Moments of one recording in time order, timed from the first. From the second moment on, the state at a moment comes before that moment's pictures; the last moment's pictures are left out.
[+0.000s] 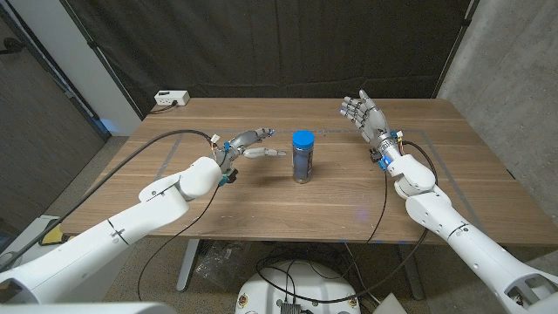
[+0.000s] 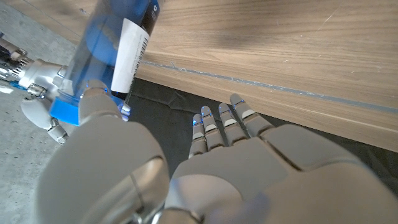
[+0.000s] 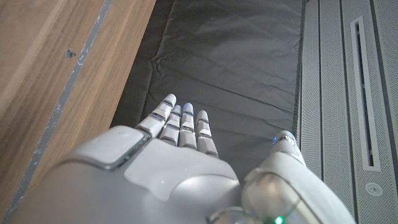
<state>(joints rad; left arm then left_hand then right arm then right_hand) 0.96 0.90 0.52 -2.04 0.07 0.24 0.09 0.69 -0.11 0.02 -0.15 0.34 0.15 0.01 0.29 0.19 0.25 -0.09 0.29 0.19 0.19 -0.04 0.22 0.18 0.19 -0.04 0.27 0.17 -0.94 -0.56 -0.37 -1.48 0.61 0.46 0.14 0.21 -0.02 0.27 -0.12 0.18 0.20 0.11 0.20 0.19 0.22 0.13 0.23 0.18 0.10 0.10 0.19 0.18 0.20 -0.02 0.24 0.18</state>
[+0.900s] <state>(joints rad) 1.01 0.93 0.56 -2.05 0.34 0.19 0.21 0.71 -0.10 0.01 -0.13 0.34 0.18 0.01 0.29 0.19 0.28 -0.10 0.27 0.19 0.23 -0.04 0.22 0.18 0.23 -0.04 0.27 0.17 -1.09 -0.59 -0.35 -1.61 0.57 0.53 0.06 0.21 -0.02 0.27 -0.12 0.18 0.21 0.11 0.20 0.19 0.23 0.13 0.23 0.18 0.11 0.10 0.19 0.18 0.20 -0.02 0.24 0.18</state>
